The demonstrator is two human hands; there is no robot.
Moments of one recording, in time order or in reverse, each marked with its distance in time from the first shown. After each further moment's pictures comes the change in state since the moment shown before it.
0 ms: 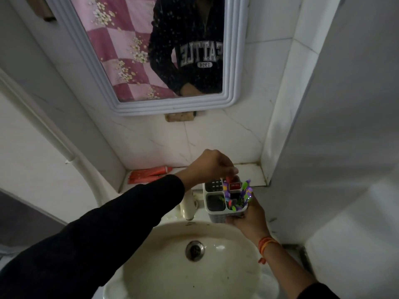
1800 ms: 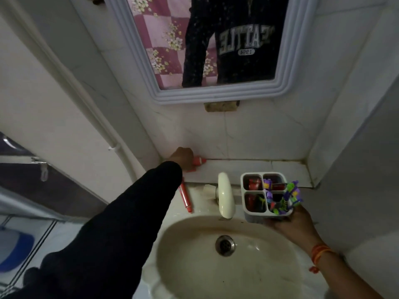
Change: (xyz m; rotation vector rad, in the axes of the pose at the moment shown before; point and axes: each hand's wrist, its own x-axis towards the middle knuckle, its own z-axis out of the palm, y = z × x) left_hand -0.029 -0.189 -0.049 0.467 -0.142 -0.587; right_hand 0.019 0.028 -0.005 -0.092 -0.176 0.155
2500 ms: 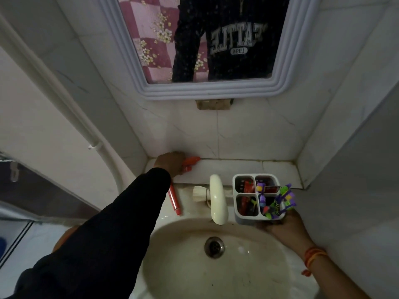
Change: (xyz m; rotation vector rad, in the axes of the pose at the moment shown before) left_hand 0.012 -0.011 0.029 0.021 0.058 0.042; right_hand 0.008 0.005 0.005 0.045 -0.010 0.021
